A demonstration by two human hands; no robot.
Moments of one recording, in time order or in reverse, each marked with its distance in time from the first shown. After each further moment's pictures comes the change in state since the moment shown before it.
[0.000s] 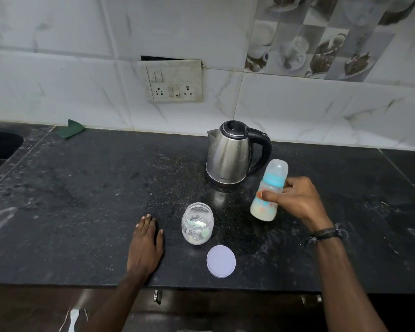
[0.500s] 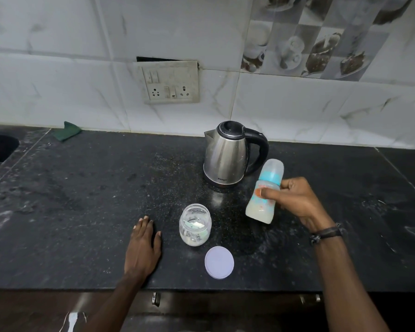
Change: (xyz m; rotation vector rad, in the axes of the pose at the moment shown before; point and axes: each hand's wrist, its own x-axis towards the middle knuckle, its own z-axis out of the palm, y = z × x) left_hand 0.000 0.001 -0.001 -0.003 -0.005 -0.006; right_hand -0.002 -0.003 0.001 0.117 -0.037 0.030
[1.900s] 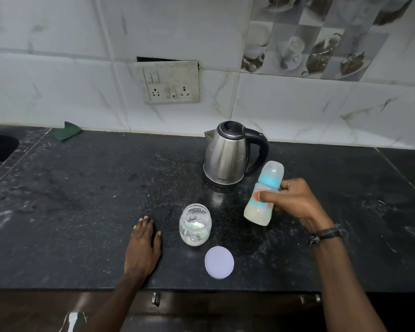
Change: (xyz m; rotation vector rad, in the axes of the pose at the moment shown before) left_hand -0.001 0.001 0.000 -0.004 0.007 0.000; right_hand -0.002 -0.001 0.000 -0.054 0.001 0.007
